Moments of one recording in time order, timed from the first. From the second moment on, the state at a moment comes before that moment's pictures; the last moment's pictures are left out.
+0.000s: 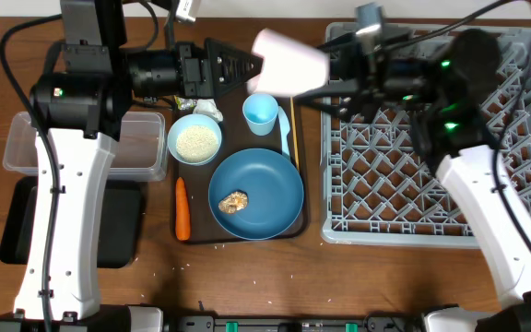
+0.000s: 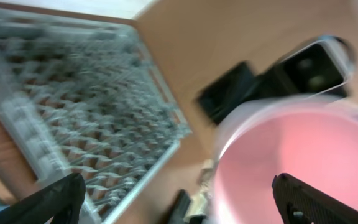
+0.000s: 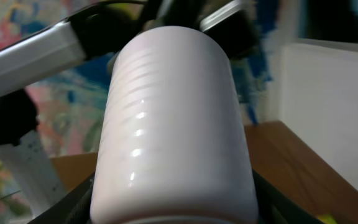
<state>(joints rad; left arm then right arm) -0.07 1.54 1.76 -0.87 1.14 -0.35 0.21 1.50 1.30 0.48 -1.31 0.45</state>
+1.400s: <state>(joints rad) -0.02 1.54 1.76 -1.00 0.70 -0.29 -0.15 1.33 1.39 -1.11 -0.09 0.47</state>
